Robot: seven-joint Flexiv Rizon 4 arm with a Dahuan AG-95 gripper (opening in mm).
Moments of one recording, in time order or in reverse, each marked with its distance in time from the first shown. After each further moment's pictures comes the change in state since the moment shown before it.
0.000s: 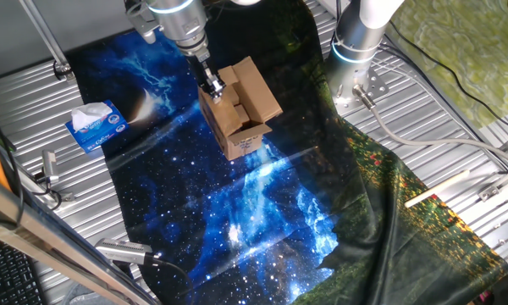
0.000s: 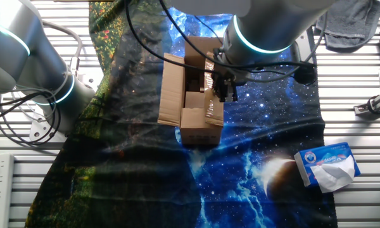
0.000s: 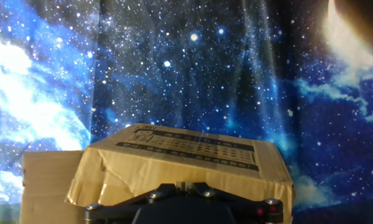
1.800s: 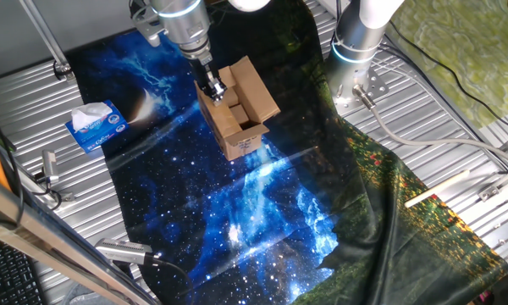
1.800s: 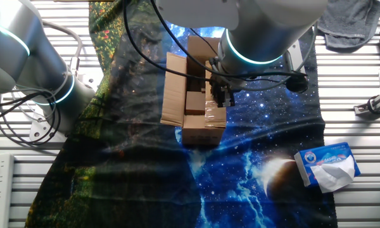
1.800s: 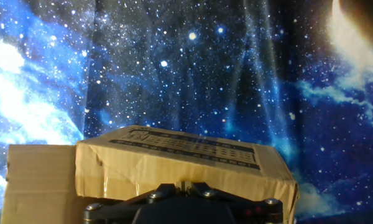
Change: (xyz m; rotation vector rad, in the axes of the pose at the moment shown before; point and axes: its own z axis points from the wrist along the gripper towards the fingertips) arm -0.001 -0.006 0.019 -0.006 -0.019 -0.013
